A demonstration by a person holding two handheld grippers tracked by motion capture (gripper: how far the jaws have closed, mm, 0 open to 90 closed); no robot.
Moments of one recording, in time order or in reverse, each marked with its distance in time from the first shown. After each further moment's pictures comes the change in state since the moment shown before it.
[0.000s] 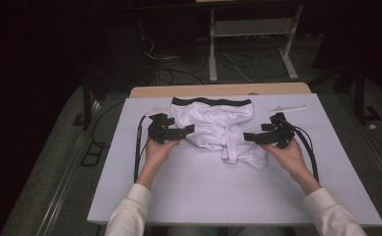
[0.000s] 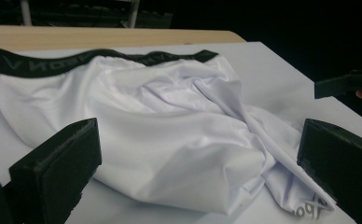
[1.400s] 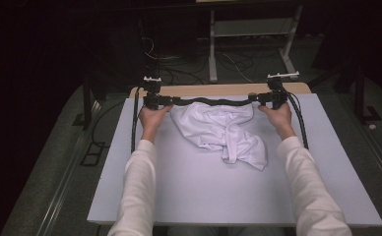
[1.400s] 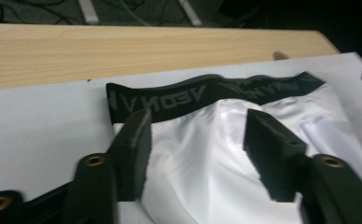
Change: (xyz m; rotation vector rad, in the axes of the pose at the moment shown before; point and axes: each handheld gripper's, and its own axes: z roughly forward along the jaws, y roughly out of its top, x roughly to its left) left arm 0.101 0.073 0.048 0.111 0.136 -0.137; right arm -0.099 0.089 0.059 -0.016 -0.230 0.184
